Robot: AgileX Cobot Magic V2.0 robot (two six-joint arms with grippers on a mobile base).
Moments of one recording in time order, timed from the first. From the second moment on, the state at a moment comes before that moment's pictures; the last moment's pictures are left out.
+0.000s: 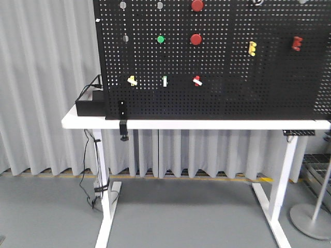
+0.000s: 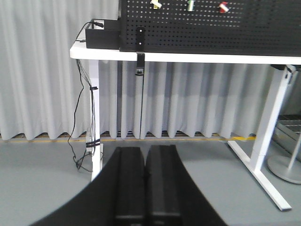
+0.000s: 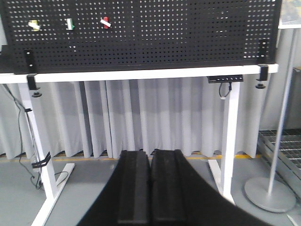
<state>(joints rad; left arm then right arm) -0.13 -0.01 0.03 -0.11 0.15 0.03 0.00 -0.01 0.03 -0.08 0.10 0.10</state>
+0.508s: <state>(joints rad) -0.13 -0.01 0.03 -0.11 0.15 0.03 0.00 -0.01 0.03 -0.08 0.10 0.10</state>
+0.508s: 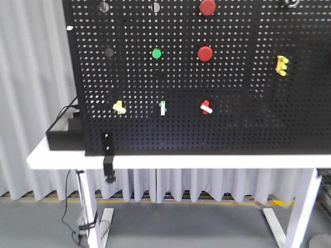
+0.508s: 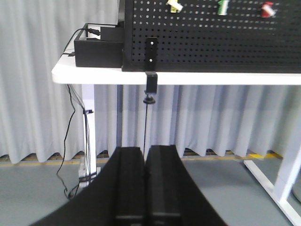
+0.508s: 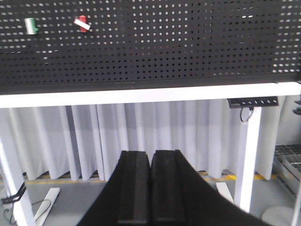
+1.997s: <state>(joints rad) -0.13 -0.01 0.03 -0.11 0.15 0.03 0.00 -0.01 0.03 -0.08 0.10 0.10</state>
